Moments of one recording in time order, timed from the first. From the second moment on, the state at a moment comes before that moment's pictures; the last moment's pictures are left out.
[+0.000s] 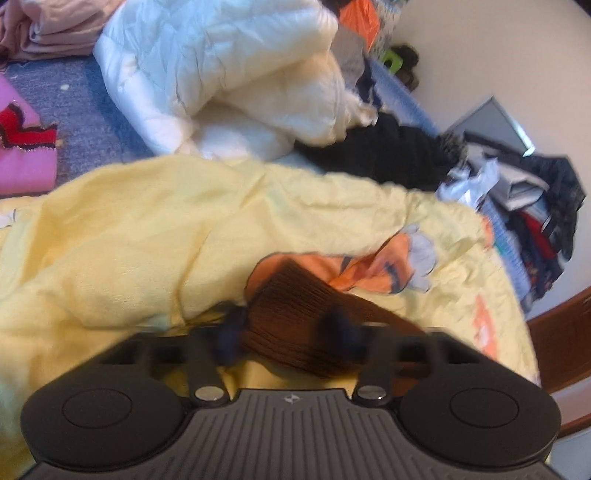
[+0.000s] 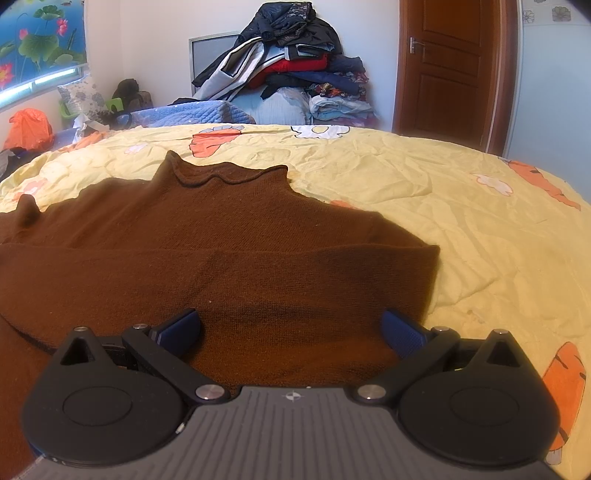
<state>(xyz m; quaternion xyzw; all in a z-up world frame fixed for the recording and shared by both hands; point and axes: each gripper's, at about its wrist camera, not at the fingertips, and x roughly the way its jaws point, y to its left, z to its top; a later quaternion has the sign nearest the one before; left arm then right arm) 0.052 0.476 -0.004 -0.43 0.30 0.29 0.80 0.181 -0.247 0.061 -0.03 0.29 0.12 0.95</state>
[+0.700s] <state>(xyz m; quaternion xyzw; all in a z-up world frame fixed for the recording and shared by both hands) 0.096 0.093 0.117 -0.29 0.29 -0.19 0.89 0.179 -0.248 0.061 -0.01 0.29 0.12 0.95</state>
